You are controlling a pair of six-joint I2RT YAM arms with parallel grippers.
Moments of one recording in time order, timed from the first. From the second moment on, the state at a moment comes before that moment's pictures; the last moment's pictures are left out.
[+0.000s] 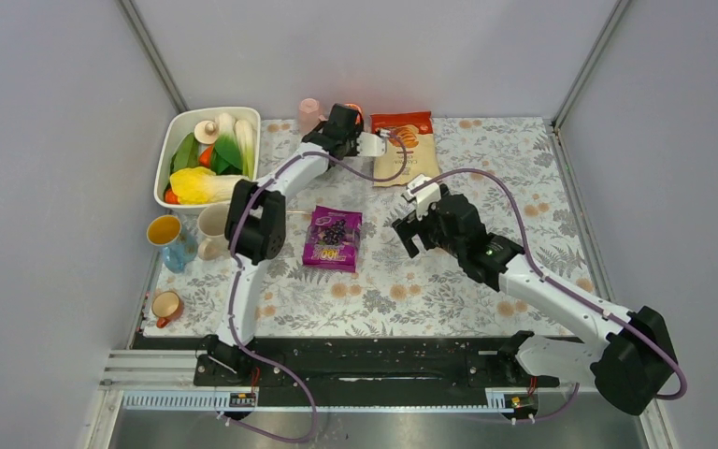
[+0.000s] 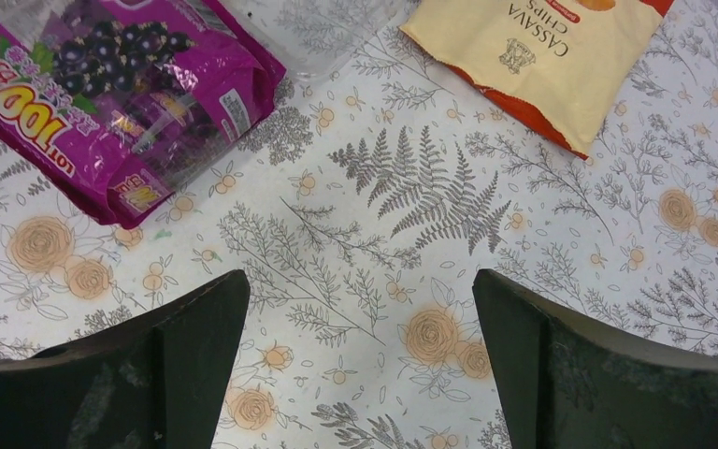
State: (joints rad) left arm -0.44 2.35 2.03 -0.41 -0.23 1.31; right arm 0.70 1.14 0.80 -0.14 0.12 -0.13
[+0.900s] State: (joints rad) left arm -0.40 1.98 1.93 -0.59 0.09 0.28; right arm 0.51 1.79 1.17 0.48 -0.43 0.44
